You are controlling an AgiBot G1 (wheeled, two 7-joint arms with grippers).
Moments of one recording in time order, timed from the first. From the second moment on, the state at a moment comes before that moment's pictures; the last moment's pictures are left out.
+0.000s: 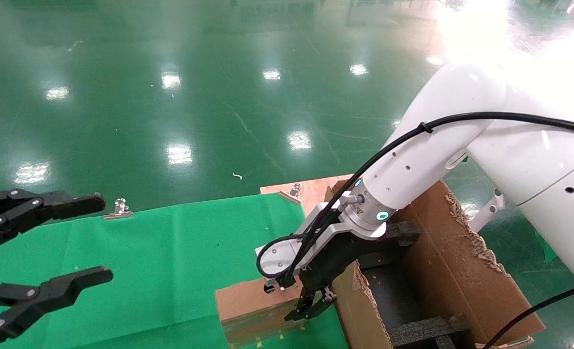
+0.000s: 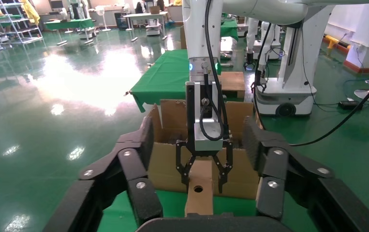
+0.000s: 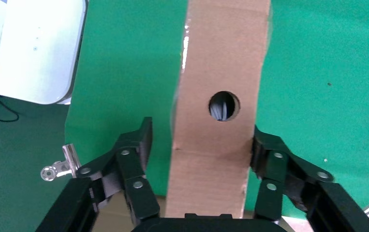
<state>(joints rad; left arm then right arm) -1.09 0.58 0.35 -1.26 0.68 1.46 -0.15 1.73 -1.01 -1.12 1.06 -1.56 -1.58 0.24</state>
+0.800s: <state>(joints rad) -1.09 0.58 0.35 -1.26 0.67 1.46 -0.15 1.91 -0.94 -1.11 1.01 -1.44 -1.58 0.22</state>
